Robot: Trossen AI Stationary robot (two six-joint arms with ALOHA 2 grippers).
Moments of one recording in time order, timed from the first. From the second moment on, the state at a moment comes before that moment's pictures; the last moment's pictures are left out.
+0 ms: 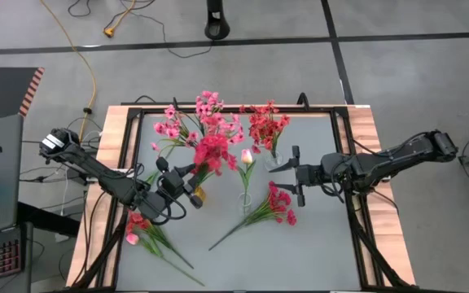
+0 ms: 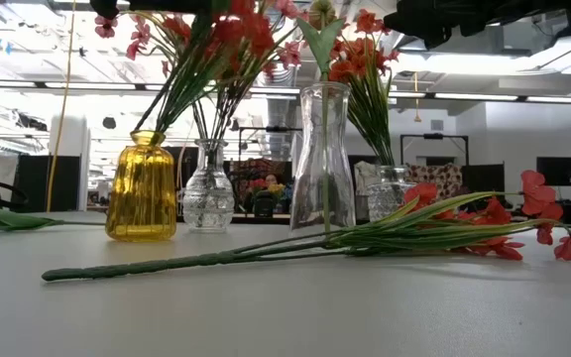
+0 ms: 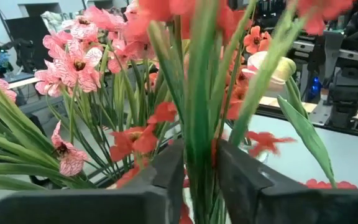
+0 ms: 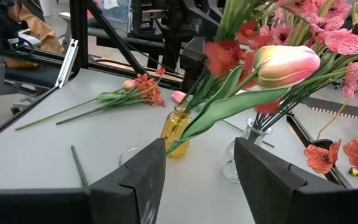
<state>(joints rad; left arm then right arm) -0.52 1.26 0.76 0.28 -1.31 -0.11 0.20 0.96 0.58 0.22 0.18 -0.19</state>
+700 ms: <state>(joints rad) -0.52 1.26 0.76 0.28 -1.31 -0.07 0.20 0.96 0.58 0.22 0.18 -0.19</state>
